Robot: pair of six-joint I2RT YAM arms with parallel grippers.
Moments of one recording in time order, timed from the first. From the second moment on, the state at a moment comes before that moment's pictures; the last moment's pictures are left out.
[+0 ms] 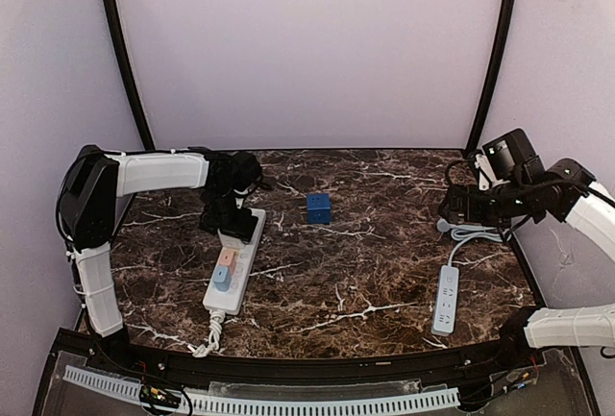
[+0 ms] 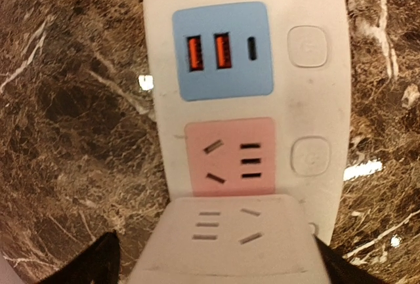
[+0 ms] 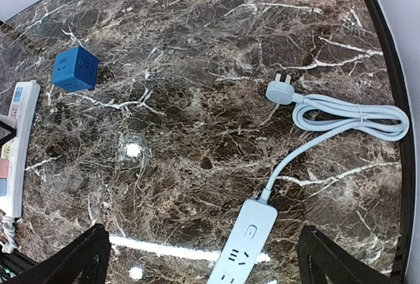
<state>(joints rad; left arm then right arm) -0.60 1.94 1.44 -0.96 -0.17 -0.40 0.52 0.97 1.04 -0.98 0.14 0.50</state>
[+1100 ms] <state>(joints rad) -0.59 1.80 1.77 -1.28 -0.22 -0.42 0.52 1.18 0.74 -0.99 -0.01 0.65</state>
